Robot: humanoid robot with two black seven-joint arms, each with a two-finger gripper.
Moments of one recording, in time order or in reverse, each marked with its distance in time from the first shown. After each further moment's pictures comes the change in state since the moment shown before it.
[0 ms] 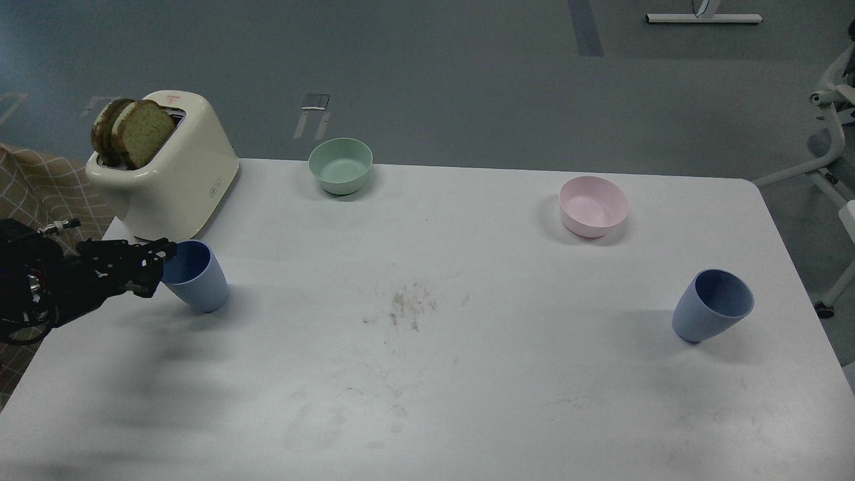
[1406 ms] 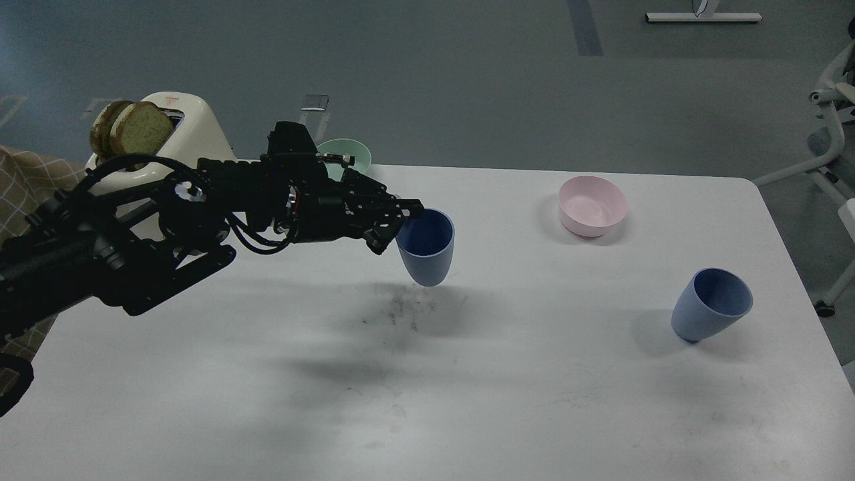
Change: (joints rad) left arm -0.605 -0.468 0.318 -0.128 0.186 -0.309 0.000; right arm -0.049 -0.013 0.032 0.000 0.000 0.000 0.002
